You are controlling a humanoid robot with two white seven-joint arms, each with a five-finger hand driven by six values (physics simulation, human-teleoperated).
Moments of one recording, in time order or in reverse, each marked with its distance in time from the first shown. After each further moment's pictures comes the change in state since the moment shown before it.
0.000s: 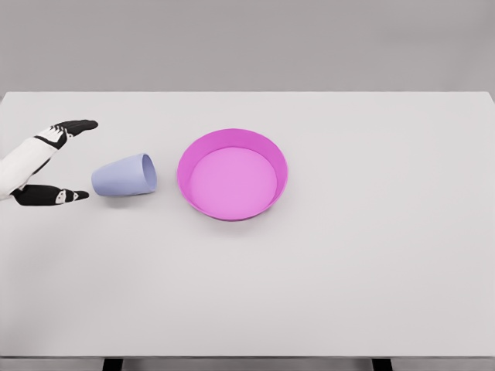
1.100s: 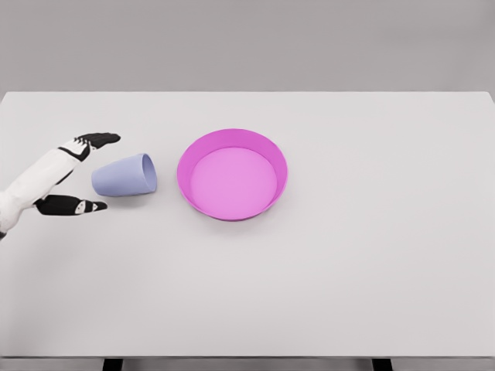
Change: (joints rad) left arm 0.006 -0.085 0.010 -0.018 -0.045 0.000 -0.071; right arm 0.002 0.000 0.001 0.001 -0.003 0.001 0.002
